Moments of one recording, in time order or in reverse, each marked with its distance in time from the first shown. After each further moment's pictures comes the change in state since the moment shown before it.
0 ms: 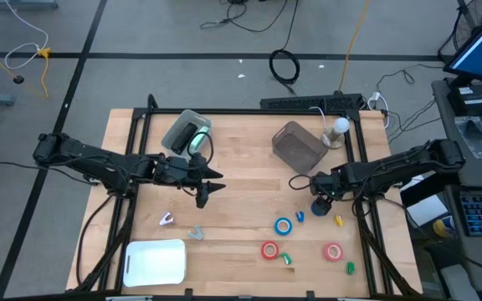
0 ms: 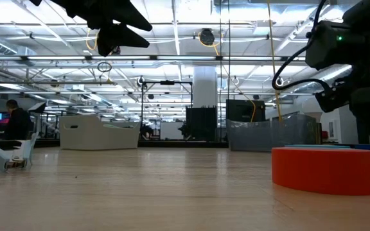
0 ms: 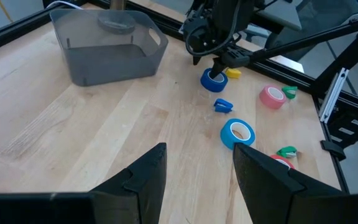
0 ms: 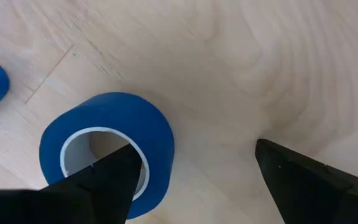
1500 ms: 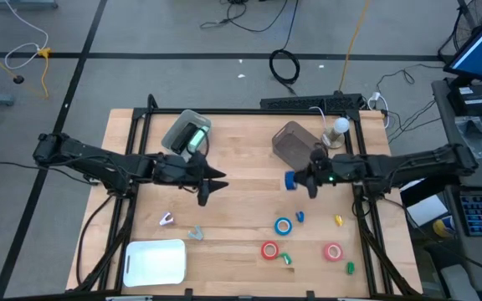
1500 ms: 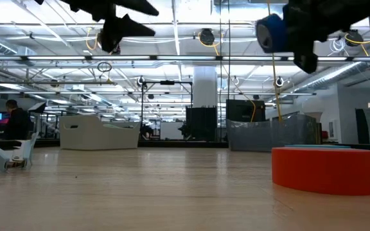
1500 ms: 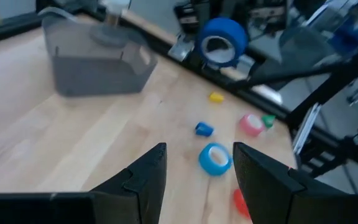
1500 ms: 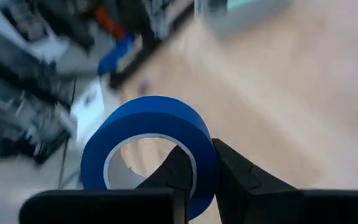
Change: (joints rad) left arm 0.000 0.000 0.000 0.107 0.006 -0.100; right arm -0.001 -0.338 0.086 0.718 0.238 -0.082
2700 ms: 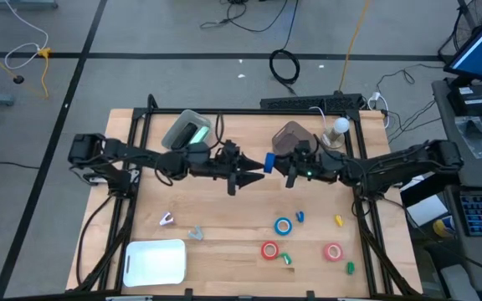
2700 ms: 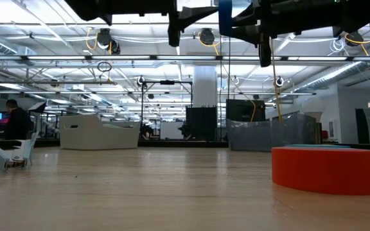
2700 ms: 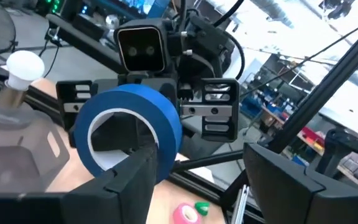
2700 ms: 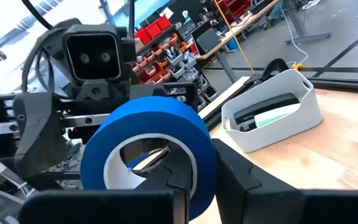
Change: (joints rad) left arm 0.134 0.414 0.192 0.615 0.268 -0.044; right arm -0.054 0.353 0.002 0.736 0.120 -0.109
